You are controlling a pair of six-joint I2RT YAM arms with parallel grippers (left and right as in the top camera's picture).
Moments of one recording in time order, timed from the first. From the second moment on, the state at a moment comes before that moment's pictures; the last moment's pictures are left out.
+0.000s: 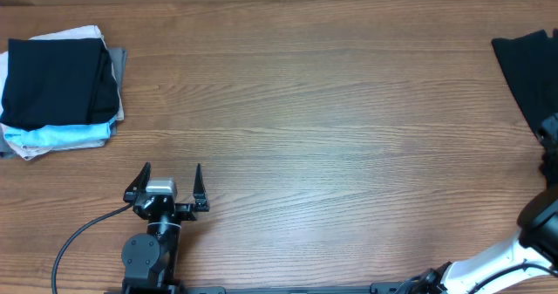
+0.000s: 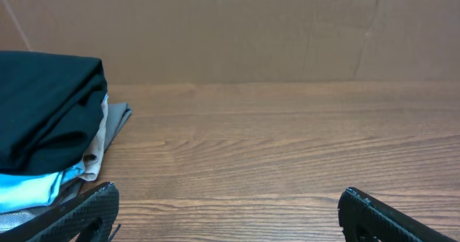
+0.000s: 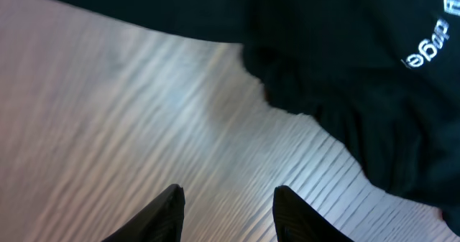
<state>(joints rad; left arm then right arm) -0.08 0.02 0.01 -0.08 -0.04 -0.02 -0.74 1.98 1.64 -1.08 0.08 0.28</state>
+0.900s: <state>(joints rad) -0.08 0.02 0.01 -0.08 -0.04 -0.02 -0.84 2.12 1.54 -0.83 0.09 0.30</state>
